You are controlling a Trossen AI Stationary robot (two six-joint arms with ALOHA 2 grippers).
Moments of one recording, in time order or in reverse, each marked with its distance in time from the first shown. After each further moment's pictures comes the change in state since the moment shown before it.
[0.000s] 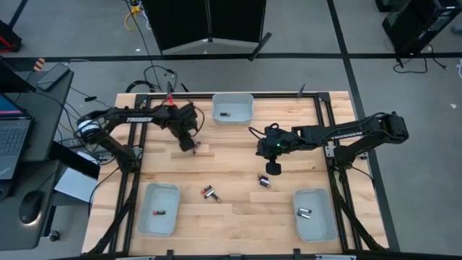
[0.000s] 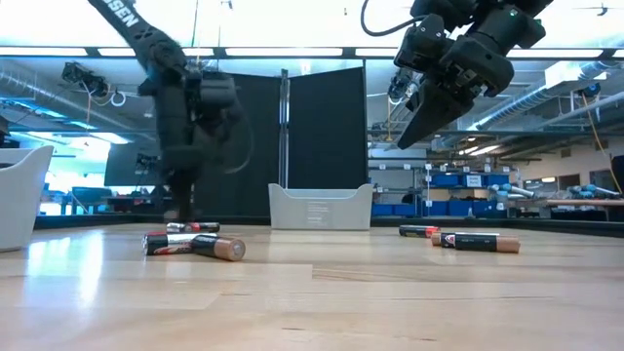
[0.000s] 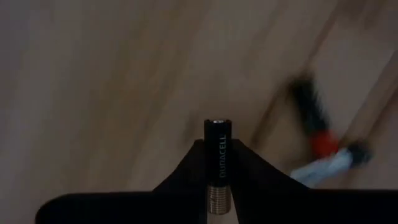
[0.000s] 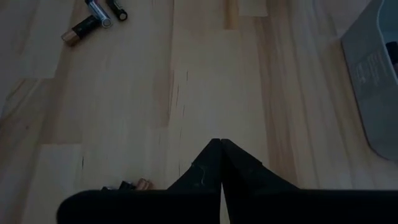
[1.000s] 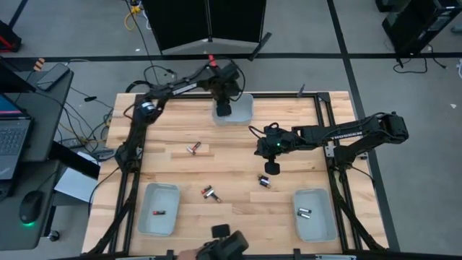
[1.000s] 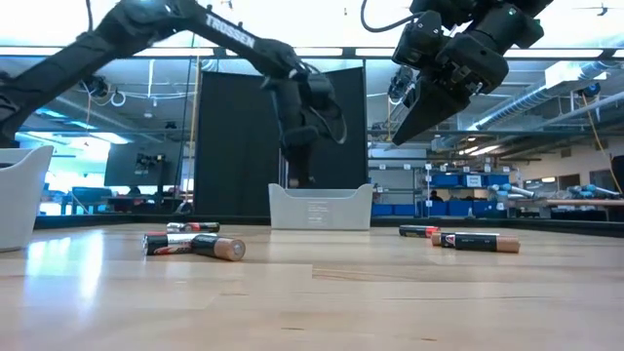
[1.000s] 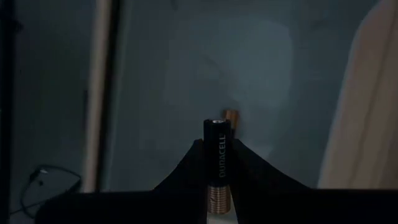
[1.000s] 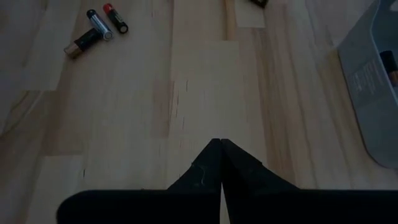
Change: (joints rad) left arm 0.045 0.731 1.237 -0.454 0.011 0.364; right arm 0.000 0.000 0.000 0.032 0.000 0.011
